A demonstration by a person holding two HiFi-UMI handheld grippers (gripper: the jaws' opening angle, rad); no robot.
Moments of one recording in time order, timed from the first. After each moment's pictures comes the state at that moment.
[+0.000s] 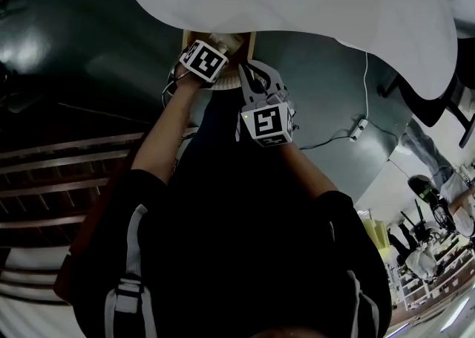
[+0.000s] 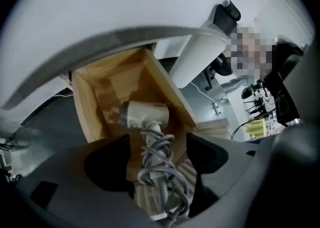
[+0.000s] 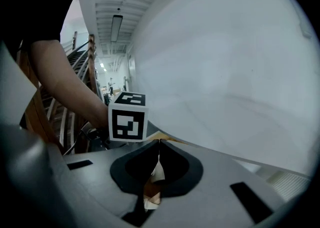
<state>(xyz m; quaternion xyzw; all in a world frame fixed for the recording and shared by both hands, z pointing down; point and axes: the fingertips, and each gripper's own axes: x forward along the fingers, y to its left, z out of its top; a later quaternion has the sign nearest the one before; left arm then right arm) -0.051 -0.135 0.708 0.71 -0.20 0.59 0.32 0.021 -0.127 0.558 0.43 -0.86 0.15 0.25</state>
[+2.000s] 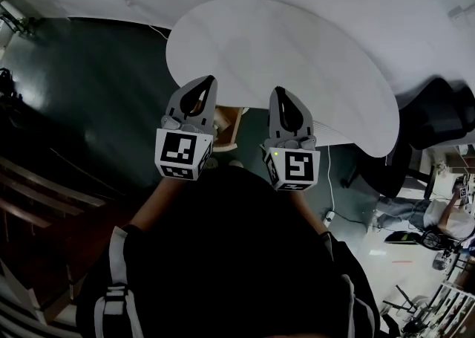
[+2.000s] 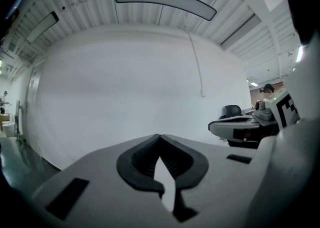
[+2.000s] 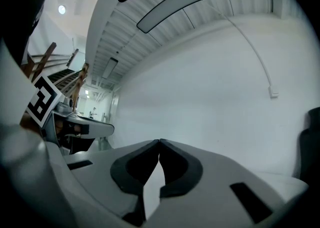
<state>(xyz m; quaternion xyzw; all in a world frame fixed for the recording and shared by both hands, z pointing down) -0.042 -0.158 0.264 0.86 -0.50 0.04 0.01 0.085 -0.141 0.263 0.57 -0.82 -0.04 0.03</state>
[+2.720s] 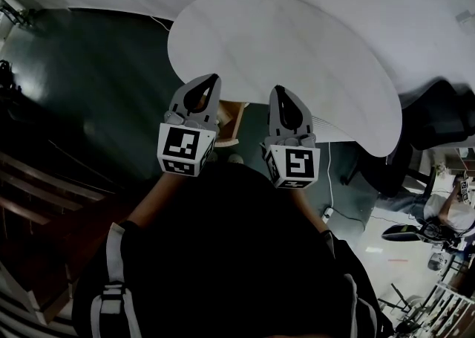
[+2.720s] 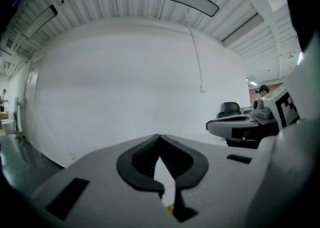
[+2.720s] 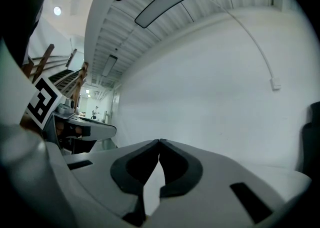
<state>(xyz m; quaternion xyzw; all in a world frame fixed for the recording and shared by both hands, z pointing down) -0.043 -0.165 0.282 0.86 -0.50 0.07 0.03 0.077 -0.149 0.278 0.56 -0.83 -0.01 0.04</state>
